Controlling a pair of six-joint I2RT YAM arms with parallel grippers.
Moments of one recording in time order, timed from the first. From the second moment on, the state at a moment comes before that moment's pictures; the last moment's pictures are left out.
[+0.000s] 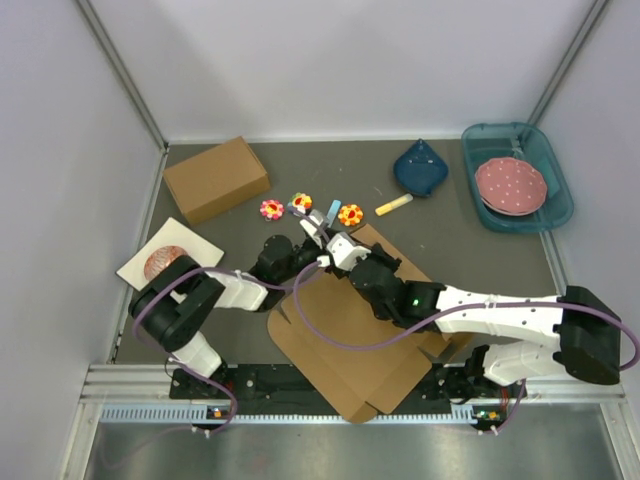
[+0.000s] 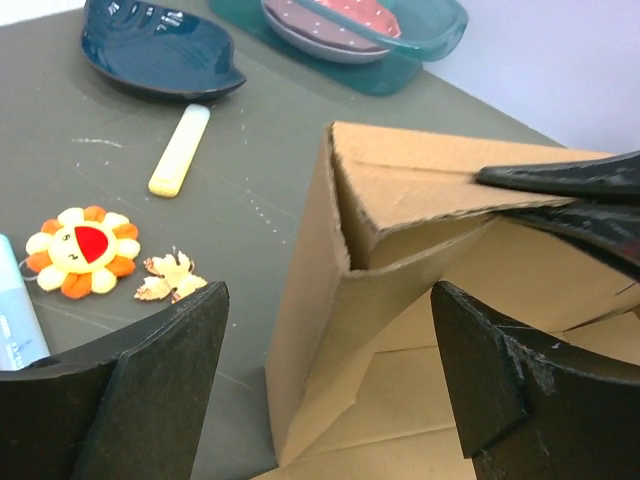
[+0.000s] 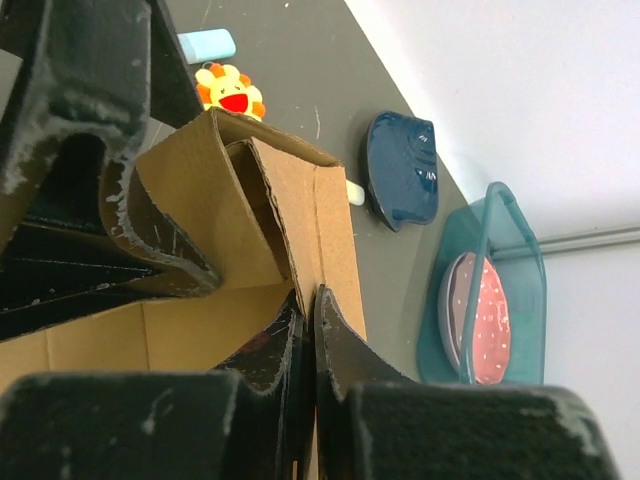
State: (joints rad) left arm -0.69 1.63 0.53 1.12 0.33 -0.26; right arm 1.19 1.27 0.77 -0.01 0.91 -0.42
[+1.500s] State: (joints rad) left arm -0.63 1.36 0.36 1.28 0.27 -0.21; right arm 1.20 1.27 0.79 -0.02 0.84 -0.40
